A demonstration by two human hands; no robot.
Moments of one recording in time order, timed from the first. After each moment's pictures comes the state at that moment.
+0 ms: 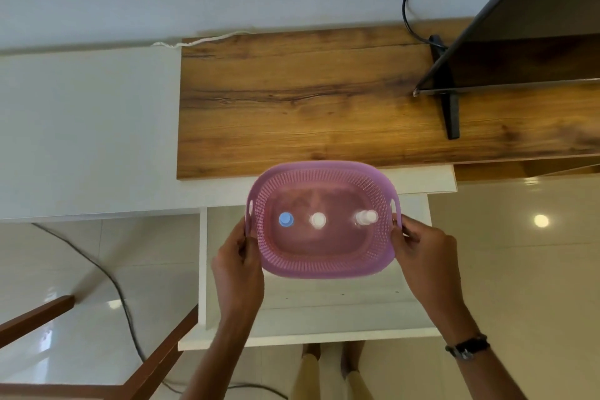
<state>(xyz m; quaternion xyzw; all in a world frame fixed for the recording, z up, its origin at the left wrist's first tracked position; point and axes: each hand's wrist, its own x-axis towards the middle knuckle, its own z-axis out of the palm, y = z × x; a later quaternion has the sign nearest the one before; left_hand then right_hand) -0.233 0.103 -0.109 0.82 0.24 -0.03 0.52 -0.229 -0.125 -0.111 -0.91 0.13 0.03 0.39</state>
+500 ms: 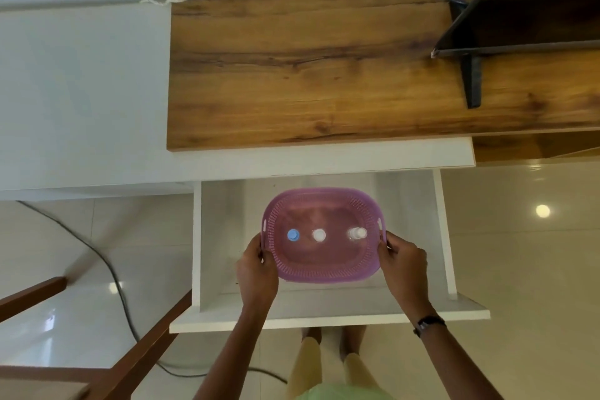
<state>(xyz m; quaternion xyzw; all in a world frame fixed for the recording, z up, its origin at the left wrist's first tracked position) -0.292 0.104 -0.234 0.83 0.29 -0.12 0.46 -0.293 -0.121 -0.239 -0.90 0.20 0.08 0.39</state>
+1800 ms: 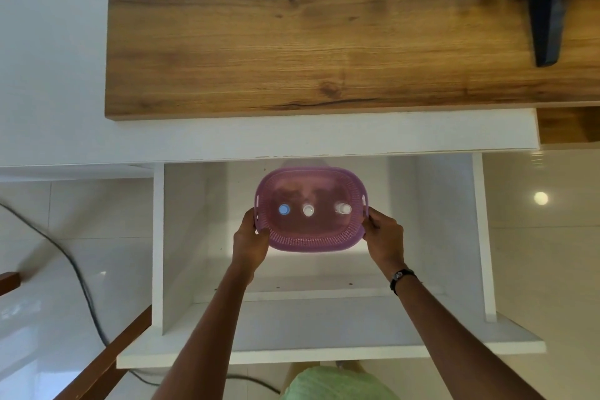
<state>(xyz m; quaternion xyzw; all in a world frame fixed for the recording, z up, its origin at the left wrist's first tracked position) -0.254 0.119 -0.383 0.79 0.32 -0.26 0.46 -0.263 -0.116 -0.419 -0.88 0.19 0.12 0.41</state>
